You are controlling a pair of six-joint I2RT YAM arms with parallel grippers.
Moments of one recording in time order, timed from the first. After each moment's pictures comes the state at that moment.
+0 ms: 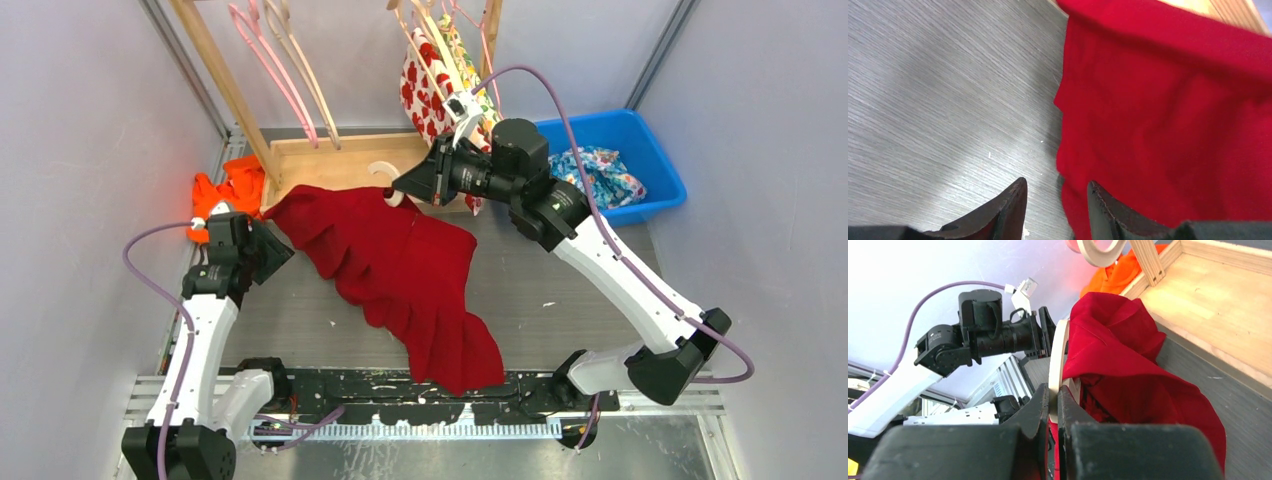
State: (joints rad) left arm 0.04 0.88 0.80 -0.69 -0.02 -0.70; right arm 0.70 1.34 1.51 -0.30 -0.42 0.52
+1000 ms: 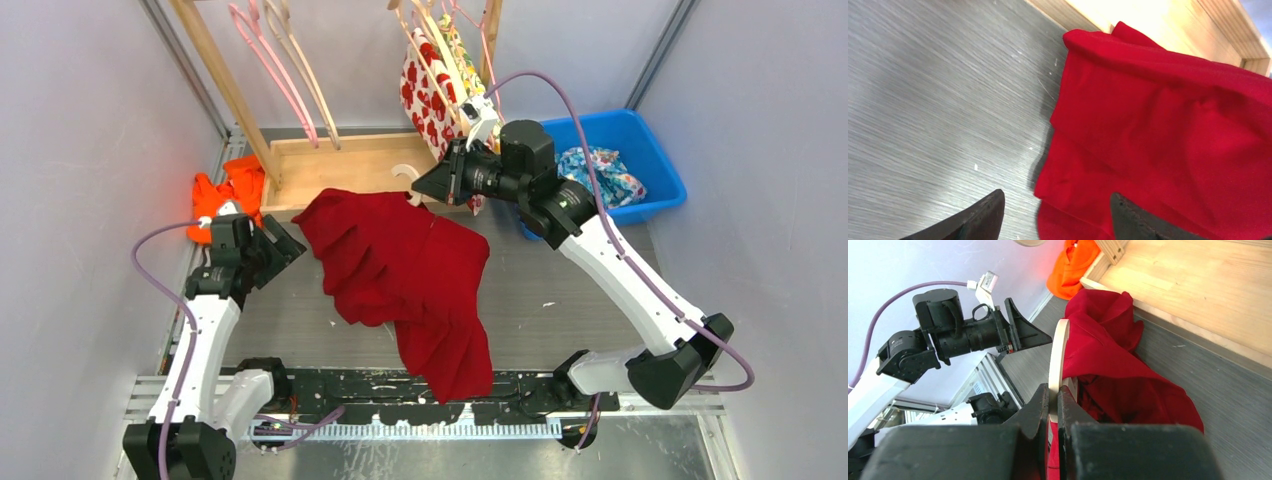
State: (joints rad) left arm 0.04 0.87 0.77 -0.66 0.05 -0.66; right arm 0.63 1.32 1.47 -0.37 -0.40 0.51
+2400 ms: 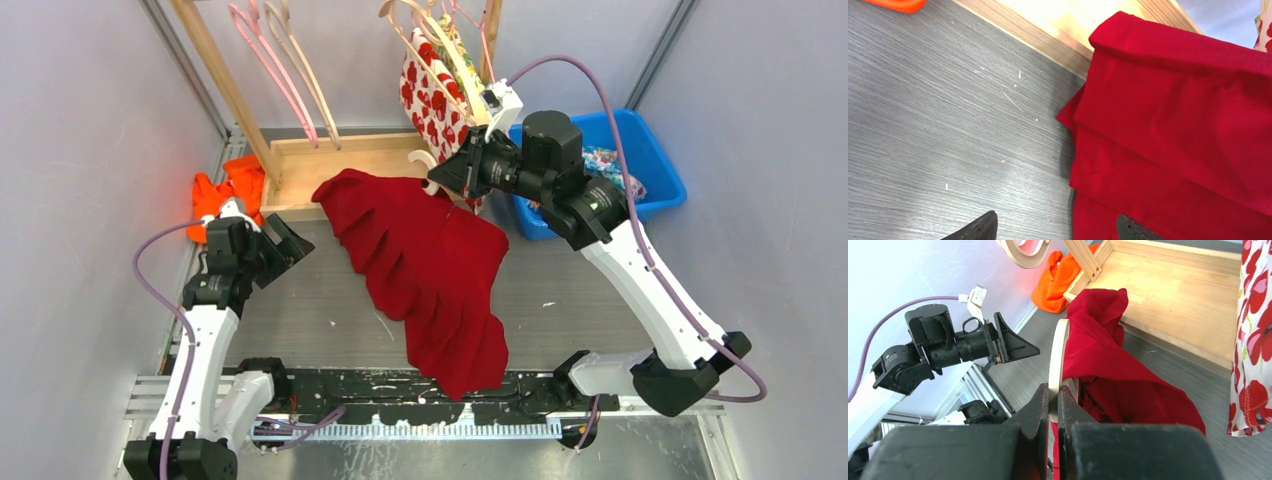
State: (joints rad) left arm 0.04 0.81 0.74 -0.62 0.18 -0.63; right arm 0.62 1.29 1.61 -0.55 -0.30 0.46
